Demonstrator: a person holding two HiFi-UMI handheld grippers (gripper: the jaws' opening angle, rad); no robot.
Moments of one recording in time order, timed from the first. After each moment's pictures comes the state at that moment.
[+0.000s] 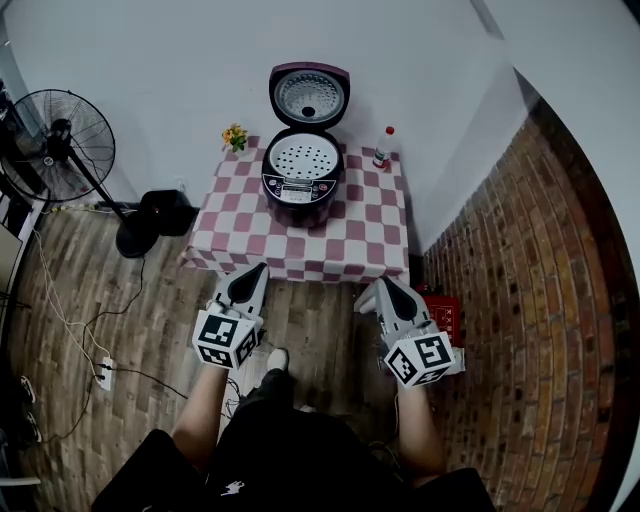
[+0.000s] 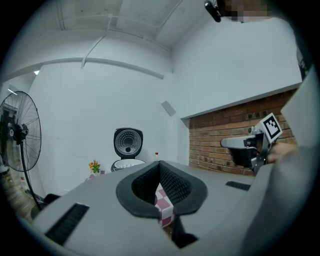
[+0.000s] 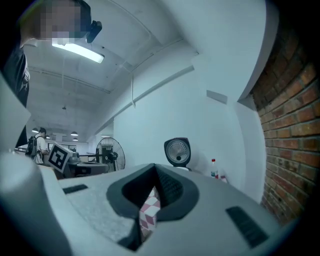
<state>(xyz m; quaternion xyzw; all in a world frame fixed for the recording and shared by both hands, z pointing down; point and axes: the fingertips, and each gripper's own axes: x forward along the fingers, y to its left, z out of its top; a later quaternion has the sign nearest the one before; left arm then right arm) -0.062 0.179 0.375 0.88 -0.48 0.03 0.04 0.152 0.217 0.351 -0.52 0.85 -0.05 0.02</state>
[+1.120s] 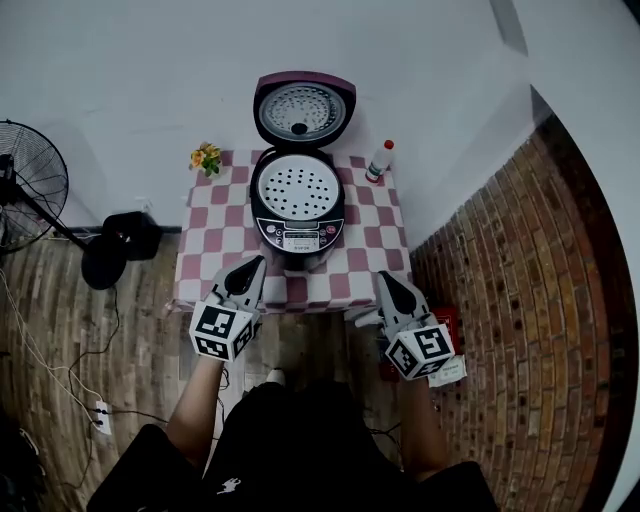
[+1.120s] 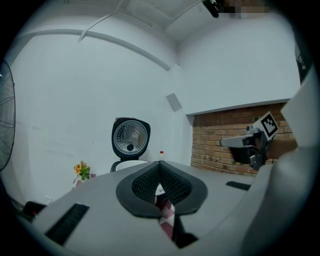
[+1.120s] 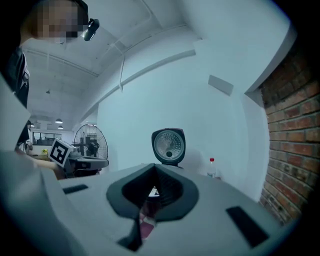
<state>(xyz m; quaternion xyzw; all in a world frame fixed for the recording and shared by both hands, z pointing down) -0.102 -0.024 0.400 0.91 -0.40 0.03 0.07 0.106 0.046 0.366 -0.58 0.81 -0.06 -0.03</state>
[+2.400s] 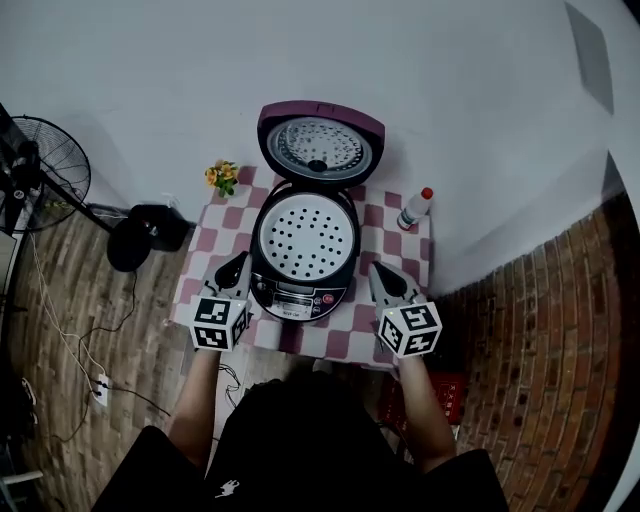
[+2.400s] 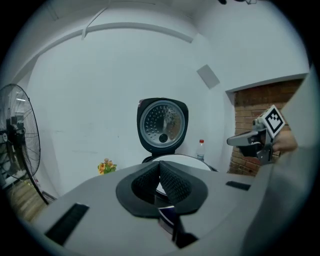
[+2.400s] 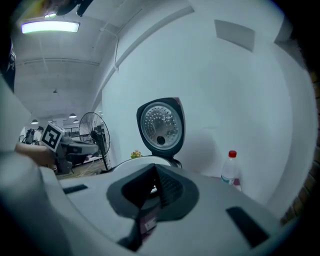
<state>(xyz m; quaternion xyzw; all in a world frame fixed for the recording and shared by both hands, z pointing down) -0.101 -0.187 0.436 0.82 -0.56 0.12 0.09 0.152 -0.185 0.438 -0.48 0.86 -0.12 -0.12</state>
